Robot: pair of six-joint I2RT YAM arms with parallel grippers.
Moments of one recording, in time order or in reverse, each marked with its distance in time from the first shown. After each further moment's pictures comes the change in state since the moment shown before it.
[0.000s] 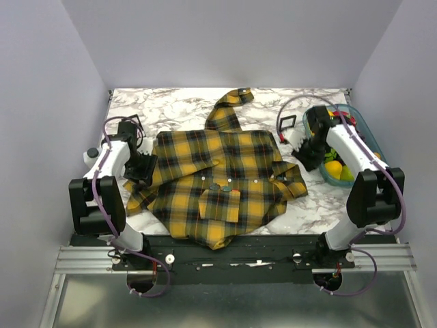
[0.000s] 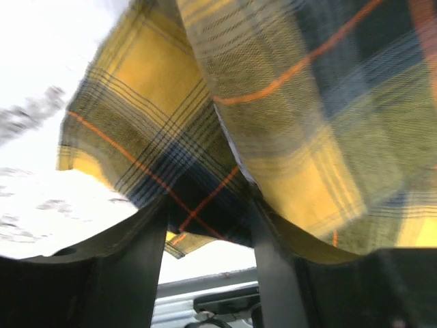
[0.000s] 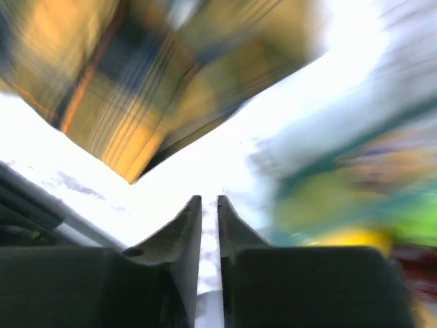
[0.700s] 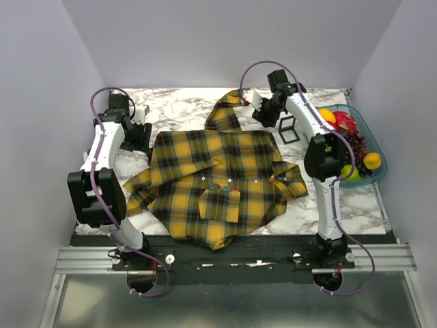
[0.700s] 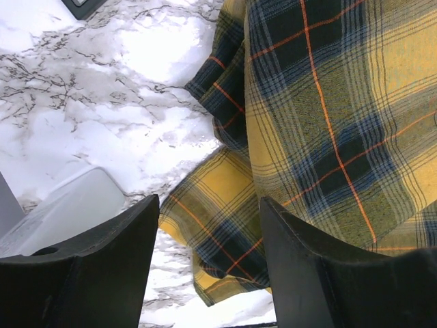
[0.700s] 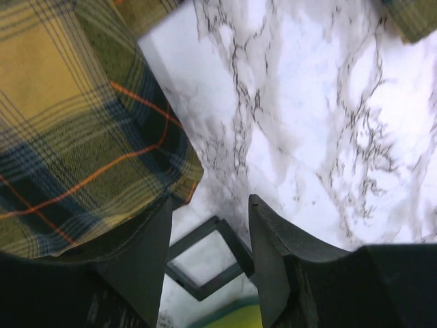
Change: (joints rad) left arm 0.026 0.093 0.348 0.051 0.006 -0.069; right arm 0.154 0.733 1.014 0.121 -0.174 -0.105
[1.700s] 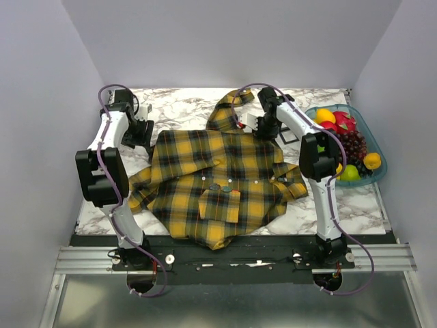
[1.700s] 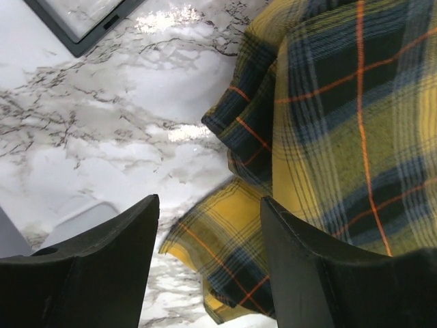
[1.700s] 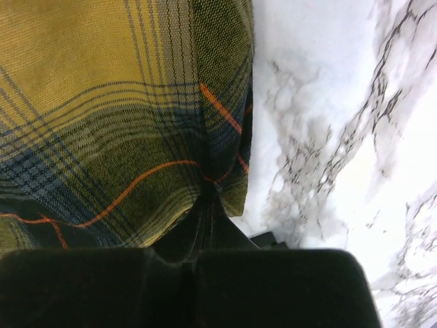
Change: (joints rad) left arm 0.001 0.212 0.159 -0.035 -0.017 0.008; right arm 0.048 0.059 -0.114 -0.047 0.164 -0.151
